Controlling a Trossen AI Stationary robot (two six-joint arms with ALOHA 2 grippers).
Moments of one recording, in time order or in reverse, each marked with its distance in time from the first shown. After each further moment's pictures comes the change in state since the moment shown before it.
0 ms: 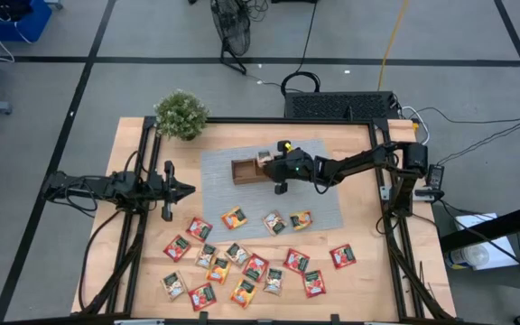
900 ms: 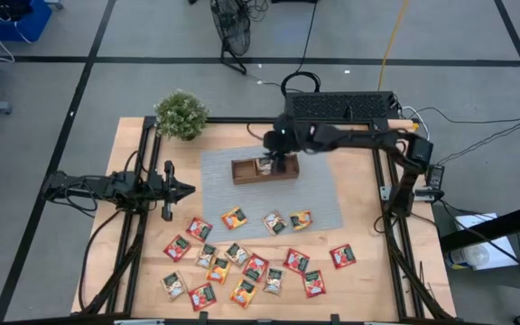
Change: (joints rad) left arm 0.000 0.000 0.000 0.000 0.000 0.000; right arm -0.187 -0.025 0.445 -0.816 -0.299 0.276
